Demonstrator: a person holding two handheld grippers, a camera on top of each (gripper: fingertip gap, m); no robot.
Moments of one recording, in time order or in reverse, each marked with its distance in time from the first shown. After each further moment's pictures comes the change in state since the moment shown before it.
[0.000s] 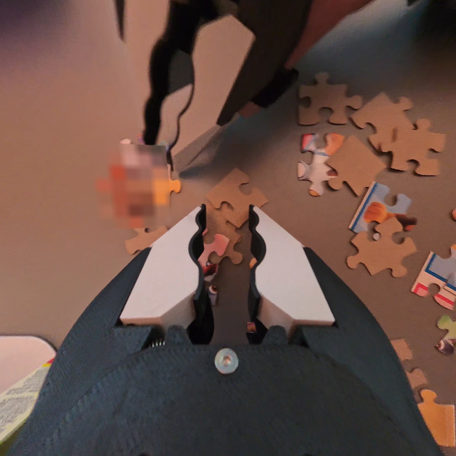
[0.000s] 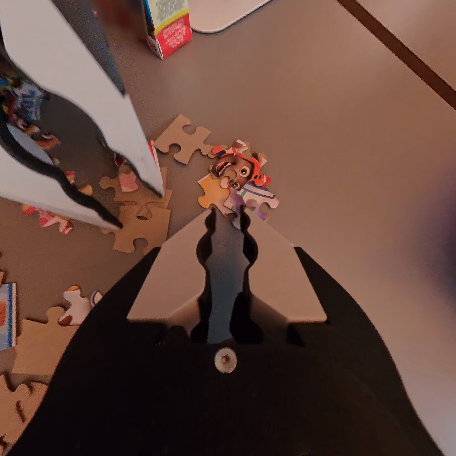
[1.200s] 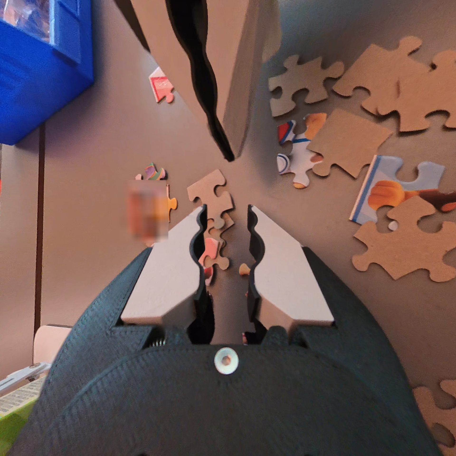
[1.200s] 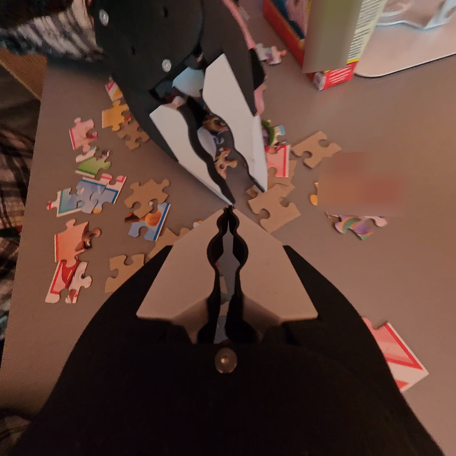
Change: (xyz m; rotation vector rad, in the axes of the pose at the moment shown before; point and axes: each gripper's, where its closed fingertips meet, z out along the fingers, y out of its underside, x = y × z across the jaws) left arm 0.015 -0.004 0.002 0.074 -0.262 0.299; right arm -0.078 0.008 -0.062 0.117 -0.467 -0.166
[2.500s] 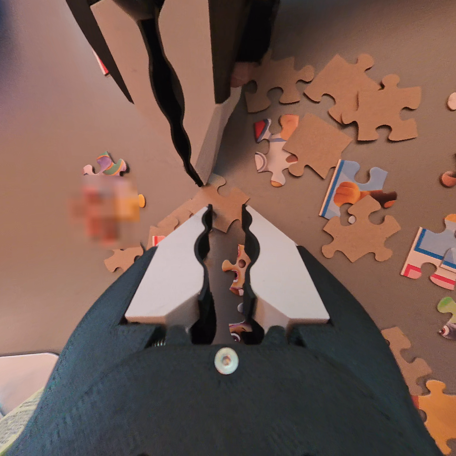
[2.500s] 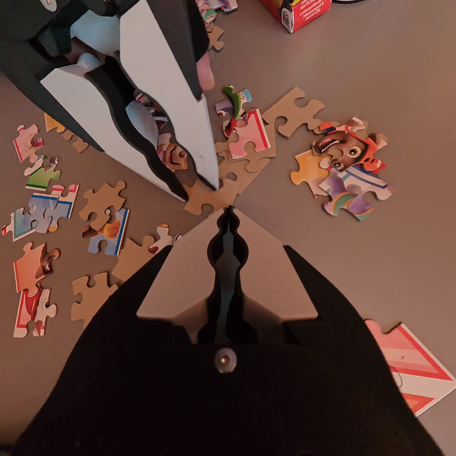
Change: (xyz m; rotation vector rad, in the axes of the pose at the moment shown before) left arm 0.017 0.001 -0.002 -0.096 0.259 -0.096; right arm 0.026 0.024 0.026 -0.099 0.036 0.143
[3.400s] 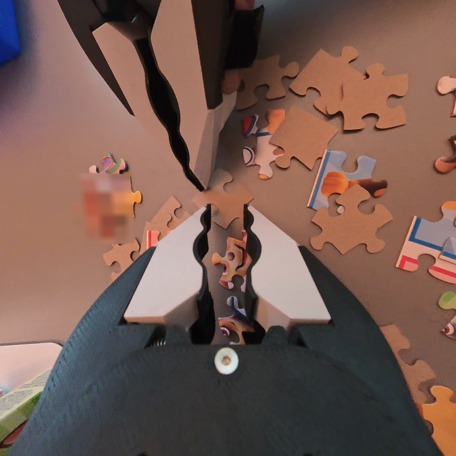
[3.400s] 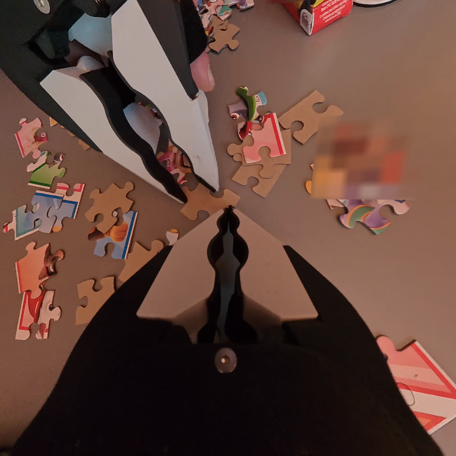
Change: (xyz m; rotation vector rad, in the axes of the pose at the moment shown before) left arm 0.009 0.003 -0.006 0.051 -0.066 0.043; right arm -0.010 -0.003 0.006 -0.019 -0.008 -0.037
